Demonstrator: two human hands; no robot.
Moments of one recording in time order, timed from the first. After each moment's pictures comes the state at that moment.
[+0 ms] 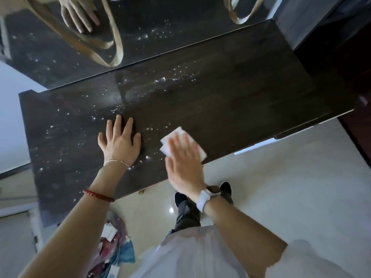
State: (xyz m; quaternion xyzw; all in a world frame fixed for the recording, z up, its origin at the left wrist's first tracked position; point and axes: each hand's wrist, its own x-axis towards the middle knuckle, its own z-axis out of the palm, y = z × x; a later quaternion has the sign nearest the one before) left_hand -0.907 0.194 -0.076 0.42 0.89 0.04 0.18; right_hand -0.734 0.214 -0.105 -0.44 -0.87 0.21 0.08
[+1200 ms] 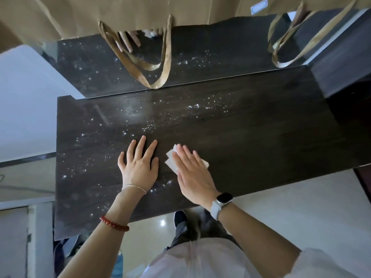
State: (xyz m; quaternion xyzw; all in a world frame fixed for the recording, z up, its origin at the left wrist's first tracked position) left_hand -0.920 0.185 -0.081 0.40 0.89 0.10 0.18; right_hand -0.780 0.262 -0.096 -0.26 -0.95 0.17 0.01
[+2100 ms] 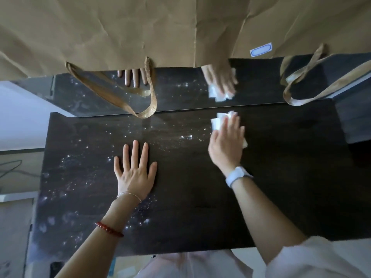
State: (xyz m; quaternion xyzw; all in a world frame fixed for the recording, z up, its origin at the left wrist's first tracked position) left_hand -0.926 0.262 -0.091 0.31 0.93 0.04 0.18; right_hand -0.812 0.457 -0.105 -0.50 -0.85 0.16 0.10
